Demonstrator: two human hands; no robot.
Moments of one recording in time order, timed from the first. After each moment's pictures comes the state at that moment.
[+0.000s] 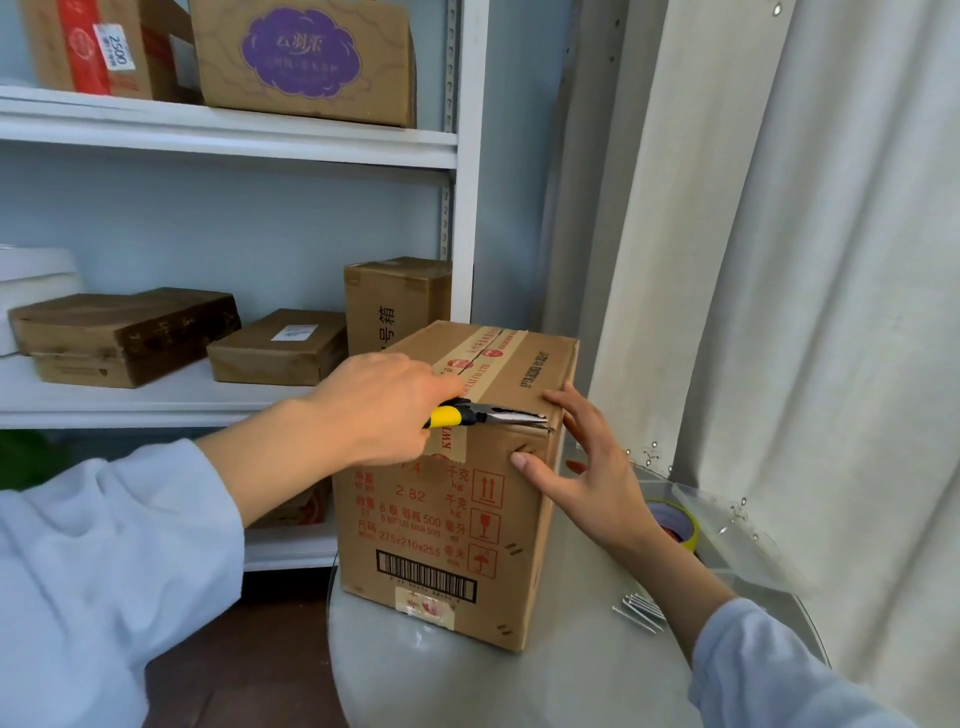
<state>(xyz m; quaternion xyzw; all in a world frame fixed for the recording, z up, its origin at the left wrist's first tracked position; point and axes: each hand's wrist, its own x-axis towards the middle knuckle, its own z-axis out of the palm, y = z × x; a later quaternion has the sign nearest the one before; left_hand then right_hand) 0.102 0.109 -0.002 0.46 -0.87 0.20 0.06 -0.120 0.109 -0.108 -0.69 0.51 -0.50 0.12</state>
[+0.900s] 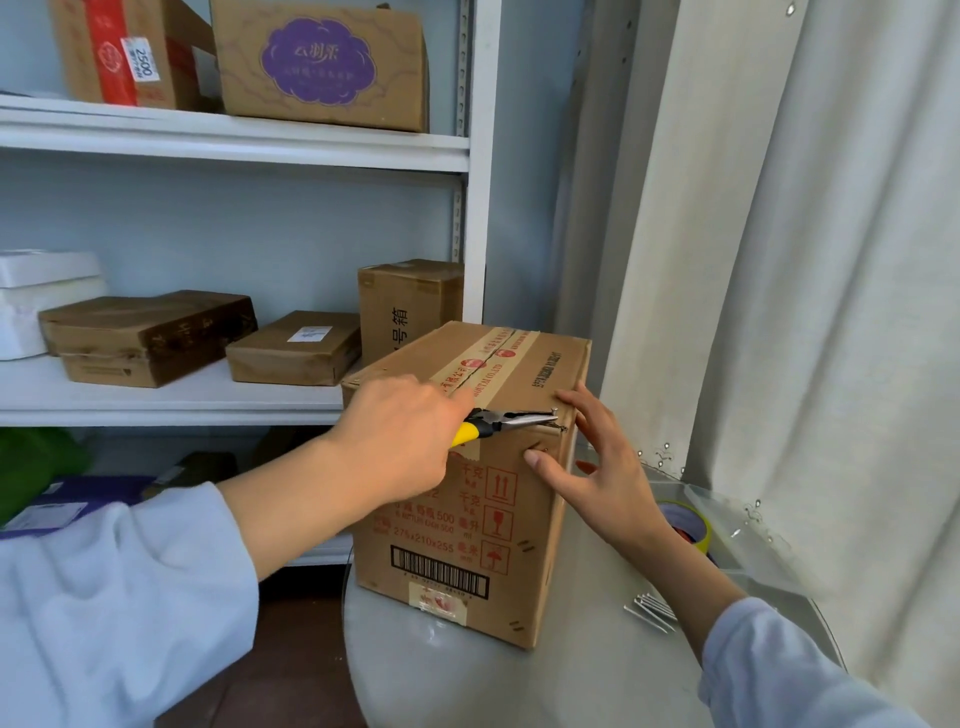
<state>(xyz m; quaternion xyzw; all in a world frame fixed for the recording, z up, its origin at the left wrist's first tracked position) 0.094 0.134 -0.019 0.50 -0.82 0.28 0.06 -0.117 0.113 -0.107 -0.69 0.50 -0.51 0.12</state>
